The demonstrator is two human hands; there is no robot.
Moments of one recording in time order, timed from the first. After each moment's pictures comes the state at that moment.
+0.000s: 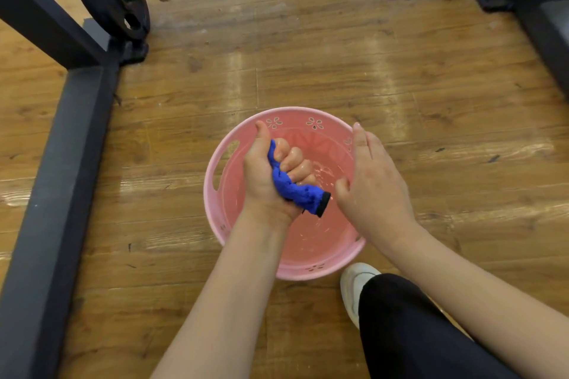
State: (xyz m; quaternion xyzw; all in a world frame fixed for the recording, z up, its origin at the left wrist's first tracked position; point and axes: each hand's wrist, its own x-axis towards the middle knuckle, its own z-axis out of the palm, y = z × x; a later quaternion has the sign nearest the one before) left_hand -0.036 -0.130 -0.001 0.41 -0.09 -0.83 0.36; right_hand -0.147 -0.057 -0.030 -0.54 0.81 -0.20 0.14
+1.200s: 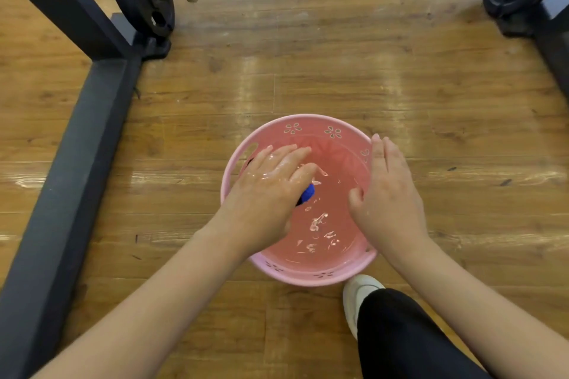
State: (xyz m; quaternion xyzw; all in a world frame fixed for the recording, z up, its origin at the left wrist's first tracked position) left_hand 0.026 -0.124 -0.001 0.32 -0.94 -0.06 0.06; right_hand -0.144 -0.057 -0.024 -0.54 0.82 -0.15 0.14
